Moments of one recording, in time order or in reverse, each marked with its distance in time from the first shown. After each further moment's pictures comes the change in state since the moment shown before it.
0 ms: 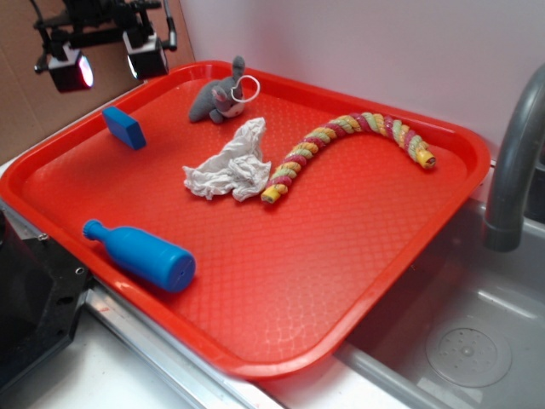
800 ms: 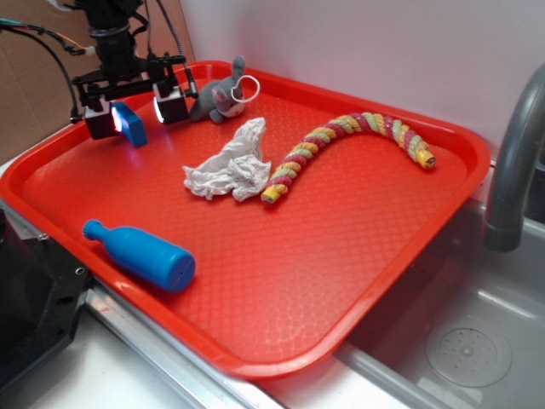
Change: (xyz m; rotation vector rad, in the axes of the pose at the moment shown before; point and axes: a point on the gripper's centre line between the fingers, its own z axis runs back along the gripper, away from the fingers) arm 0.023 -0.015 -0.063 0.021 0.030 0.074
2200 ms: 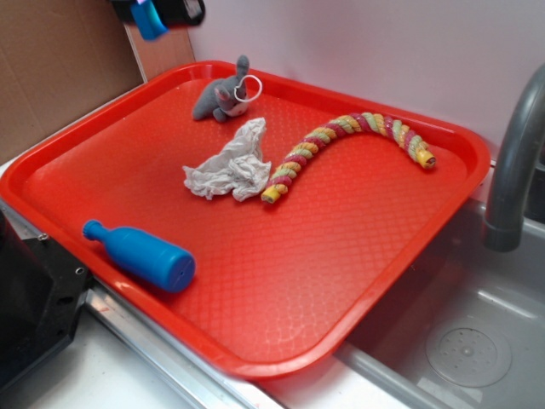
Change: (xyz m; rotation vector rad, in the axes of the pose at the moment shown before) arm -0.077 -0.041 0.153 -0.184 0.003 -0.836
